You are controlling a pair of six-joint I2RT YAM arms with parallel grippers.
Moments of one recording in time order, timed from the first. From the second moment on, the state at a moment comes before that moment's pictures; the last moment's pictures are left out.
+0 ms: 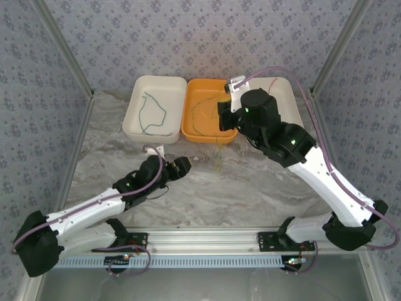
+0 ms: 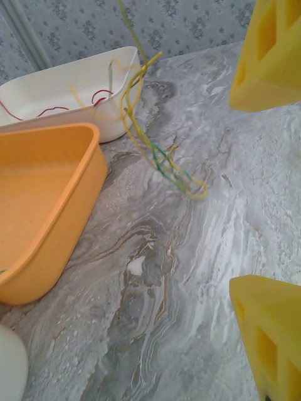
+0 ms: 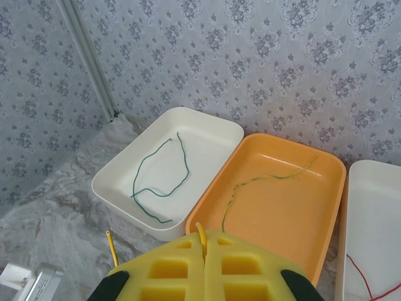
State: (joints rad) left arm -0.86 1.01 0.55 -0.03 -0.15 -0.99; right arm 0.83 1.28 1.65 -0.69 0.32 0.18
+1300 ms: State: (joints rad) left arm -1.04 1.60 0.80 0.39 -0.02 -0.55; right arm 0.75 1.06 1.67 -0.84 0.21 0.22
